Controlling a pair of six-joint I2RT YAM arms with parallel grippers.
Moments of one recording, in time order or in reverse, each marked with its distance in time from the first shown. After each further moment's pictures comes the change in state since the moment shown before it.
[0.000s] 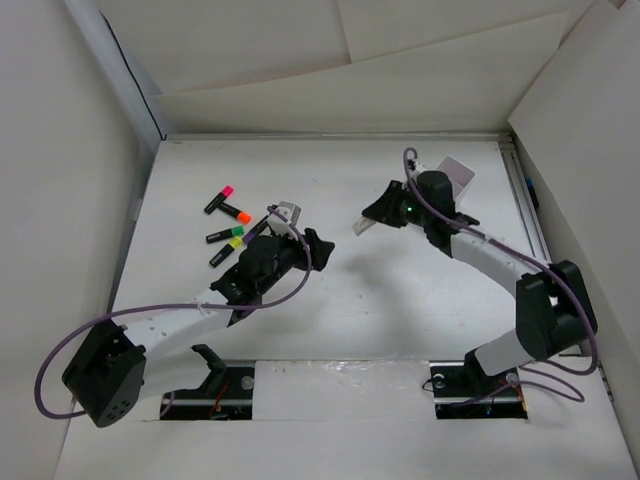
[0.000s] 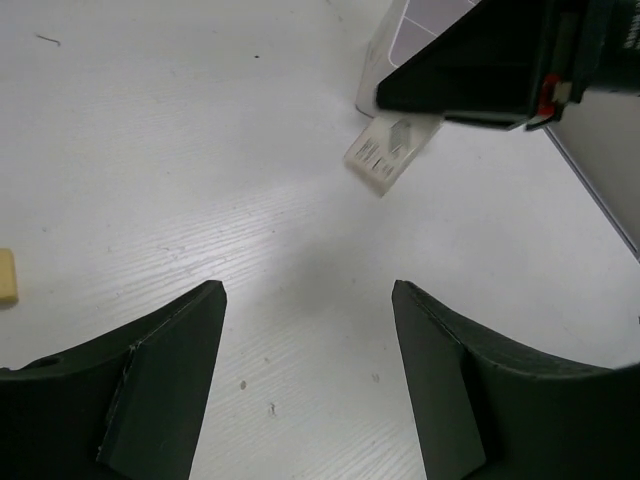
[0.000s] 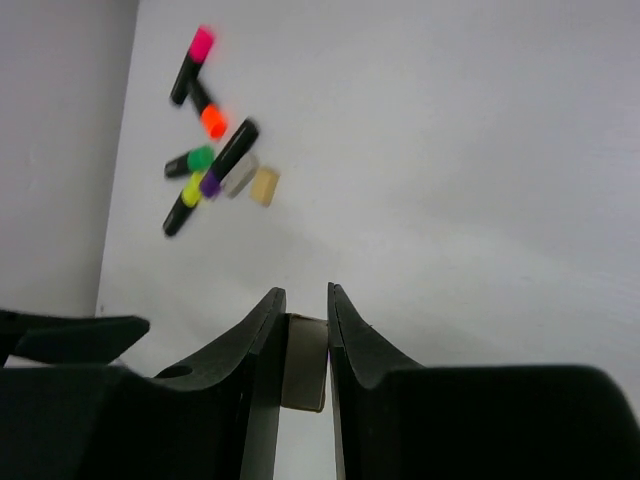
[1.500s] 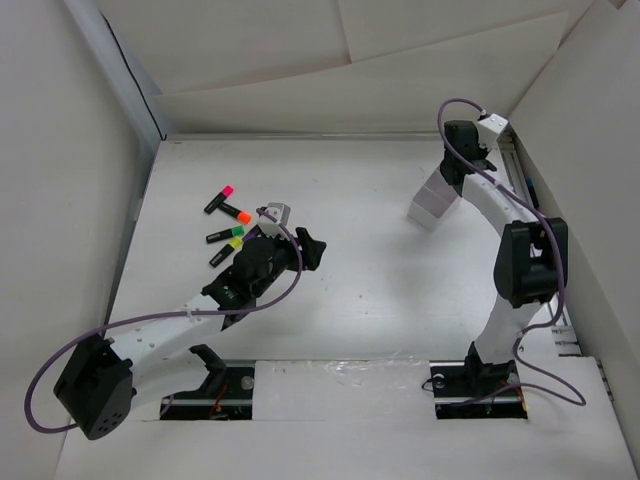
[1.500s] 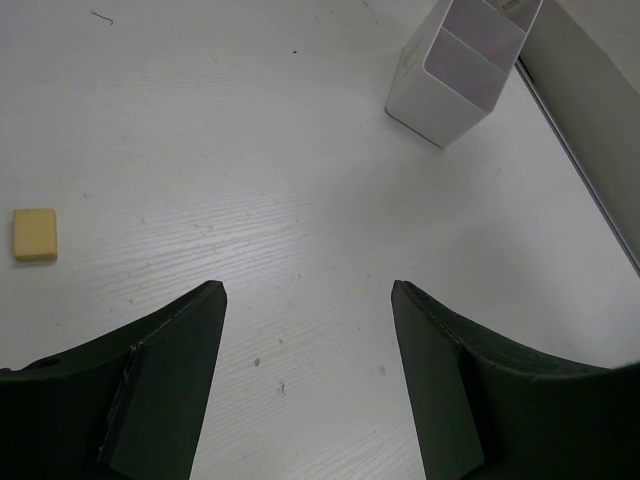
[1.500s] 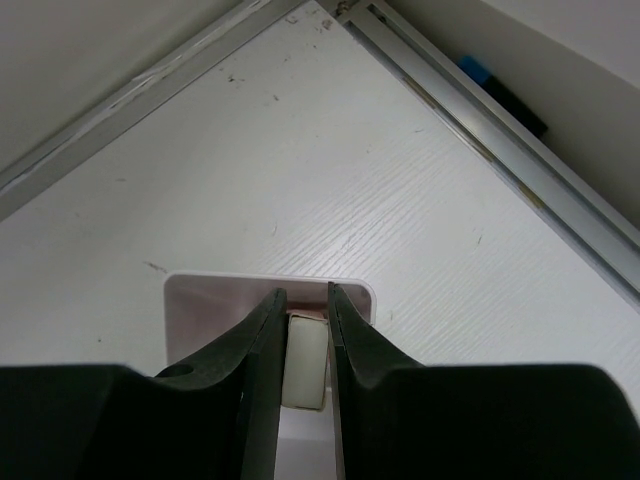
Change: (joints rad) left arm 0.000 -0.091 -0.002 -0.122 -0.087 -0.059; right arm -0.272 0.328 0.520 -0.314 1.096 -0.216
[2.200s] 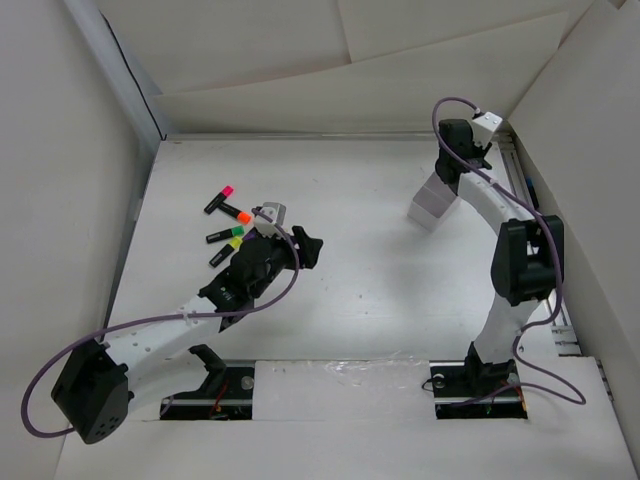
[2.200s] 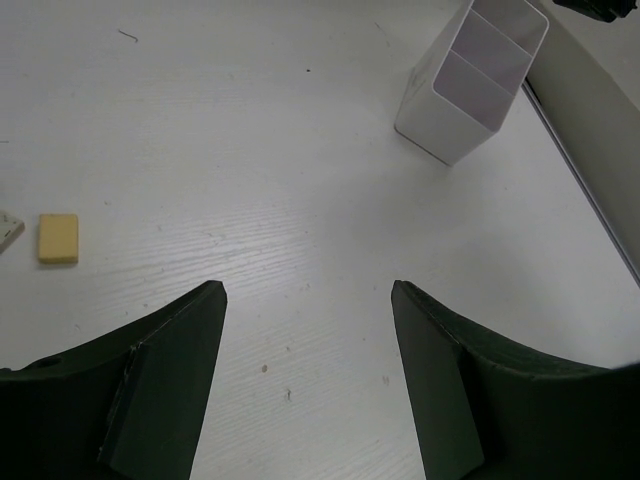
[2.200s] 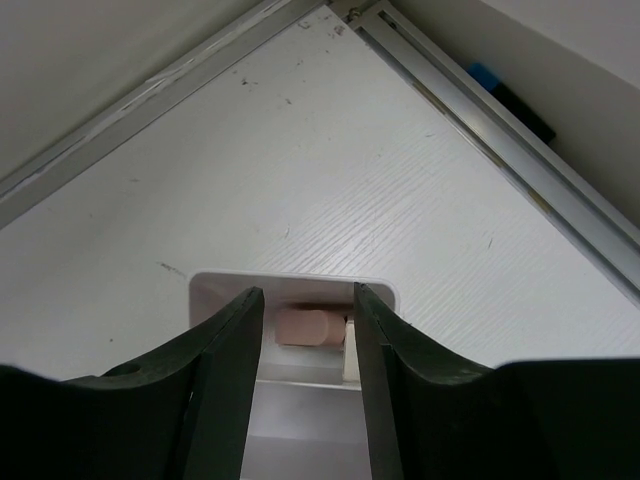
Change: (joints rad) left arm 0.000 -0.029 0.000 -0.011 -0.030 0.000; right arm 0.023 0.027 0.036 -0.002 0.024 -0.006
